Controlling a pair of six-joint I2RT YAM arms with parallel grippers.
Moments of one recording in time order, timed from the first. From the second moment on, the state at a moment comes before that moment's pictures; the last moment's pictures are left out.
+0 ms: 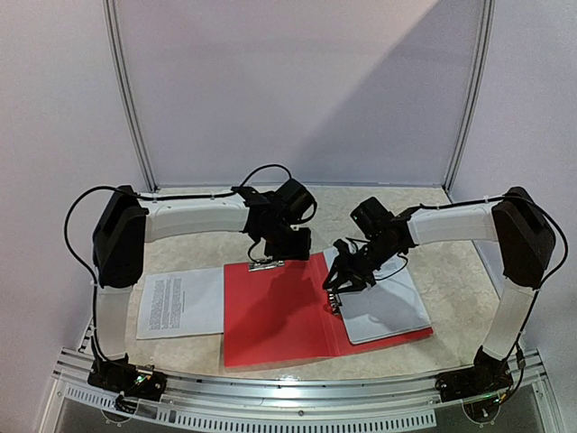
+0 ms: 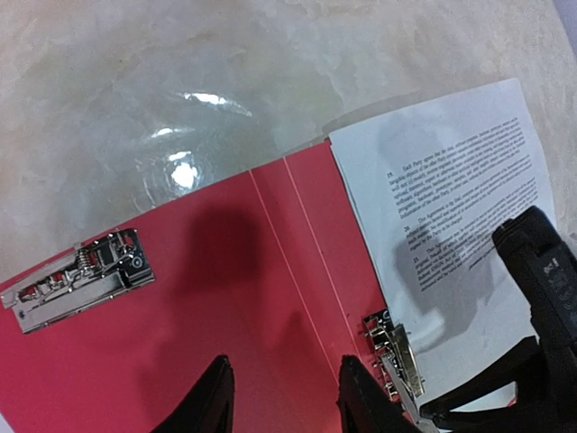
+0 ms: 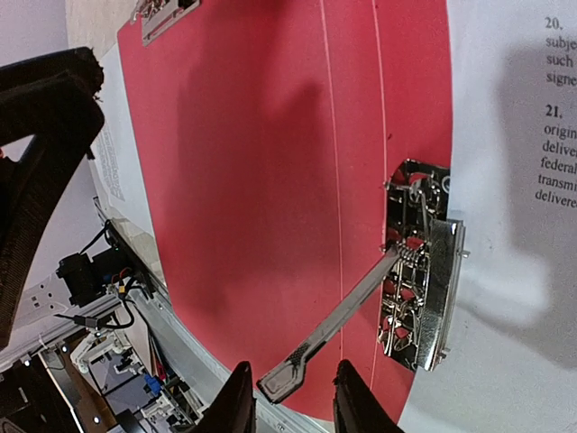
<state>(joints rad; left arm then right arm) -0.89 2.10 1.69 -0.65 -0.08 -0.71 0.68 1.84 1.16 -0.46 -0.64 0.77</state>
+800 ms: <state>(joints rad) -0.90 2.10 1.69 -0.59 -0.02 -0.73 0.65 1.81 1.09 -0.38 -0.67 0.85</state>
